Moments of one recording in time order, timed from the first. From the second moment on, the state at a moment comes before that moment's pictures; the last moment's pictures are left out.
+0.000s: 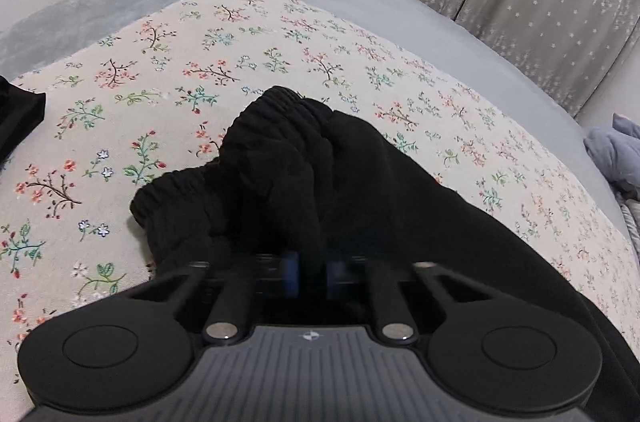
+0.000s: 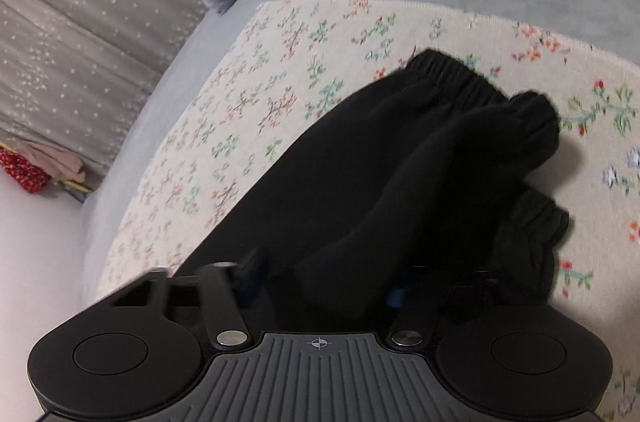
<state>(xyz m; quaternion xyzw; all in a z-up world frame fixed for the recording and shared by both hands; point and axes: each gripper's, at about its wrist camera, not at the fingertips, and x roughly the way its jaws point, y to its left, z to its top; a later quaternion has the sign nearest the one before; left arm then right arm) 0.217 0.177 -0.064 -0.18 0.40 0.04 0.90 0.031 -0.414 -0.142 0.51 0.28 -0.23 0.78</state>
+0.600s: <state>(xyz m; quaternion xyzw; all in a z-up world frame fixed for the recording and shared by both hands) 0.205 0.202 -0.034 -0.23 0.36 0.02 0.91 0.019 -0.407 -0.115 0.46 0.21 -0.21 0.84</state>
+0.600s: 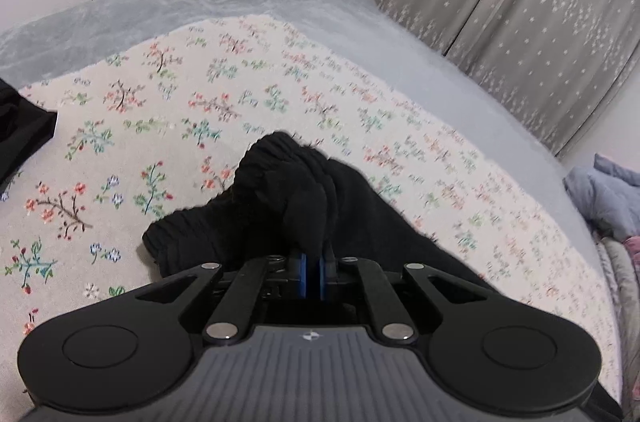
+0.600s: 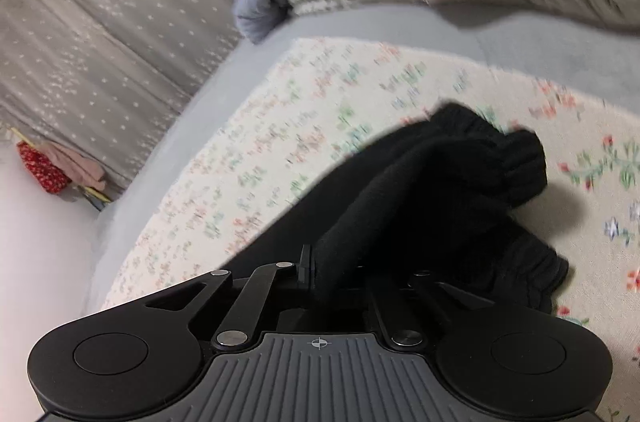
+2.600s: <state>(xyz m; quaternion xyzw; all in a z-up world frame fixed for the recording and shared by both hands) 0.173 0.060 -0.057 -0.07 0.43 -0.06 0.90 0.062 -0.320 -0.098 0.21 0.37 -0.12 0.90</state>
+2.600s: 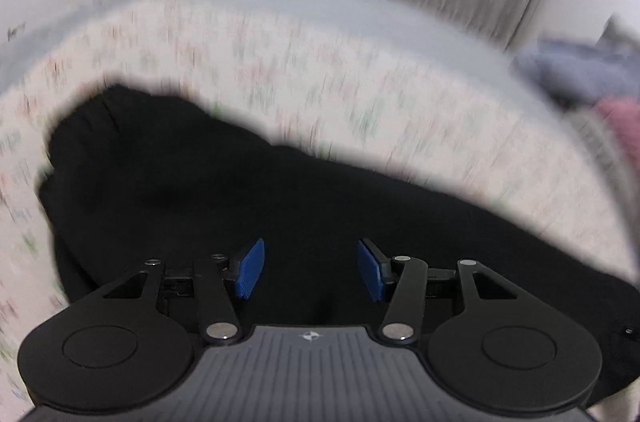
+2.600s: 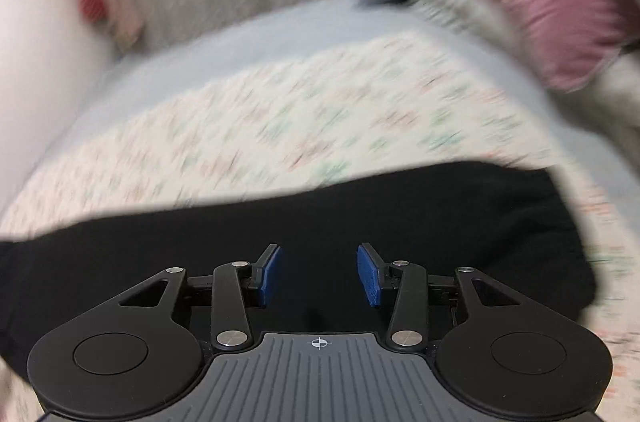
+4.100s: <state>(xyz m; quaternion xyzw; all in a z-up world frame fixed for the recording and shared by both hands) 0.175 0.049 -0.057 -0.05 0.39 -0.04 0.92 -0.010 -0.398 -0.107 0.30 0.33 -0.21 0.87</state>
